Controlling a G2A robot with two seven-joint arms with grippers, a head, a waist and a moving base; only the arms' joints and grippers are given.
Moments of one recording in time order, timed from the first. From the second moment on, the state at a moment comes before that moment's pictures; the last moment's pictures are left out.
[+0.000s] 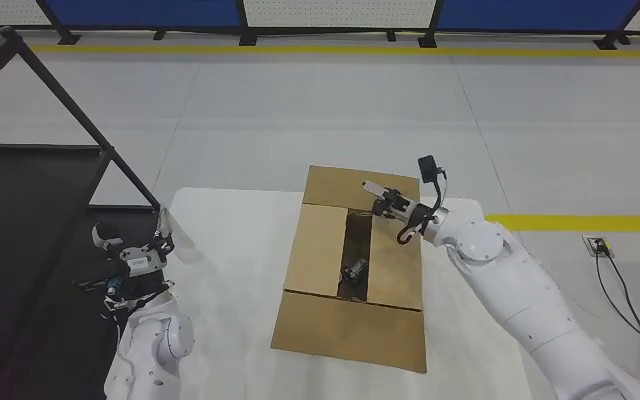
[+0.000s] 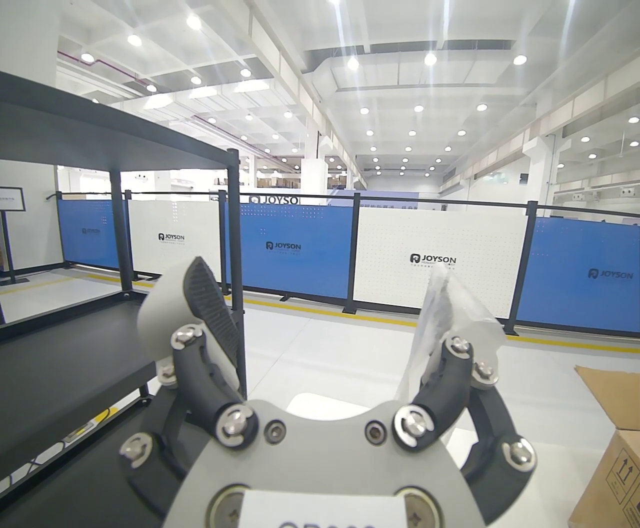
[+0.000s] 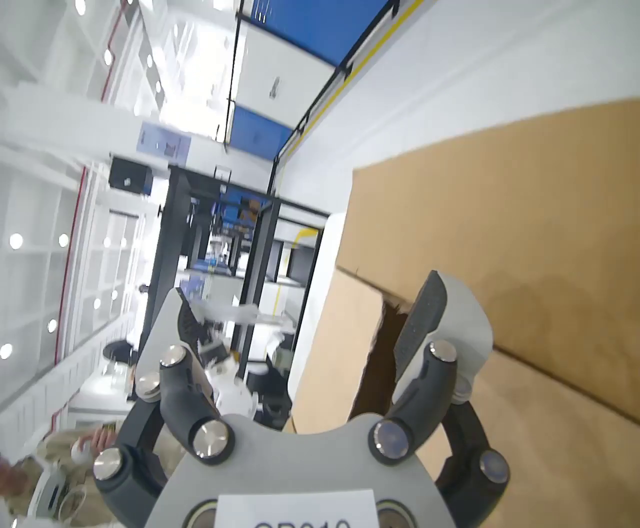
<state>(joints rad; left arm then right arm) 1.09 -1.36 -1.62 -1.35 1.31 0.14 0.74 -0.39 -1.17 0.78 -0.91 0.33 -0.31 0.61</state>
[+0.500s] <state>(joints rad) 1.08 -1.36 -1.62 -1.32 1.30 0.14 0.75 -0.50 -1.17 0.78 -1.08 0.24 -0.16 0.69</state>
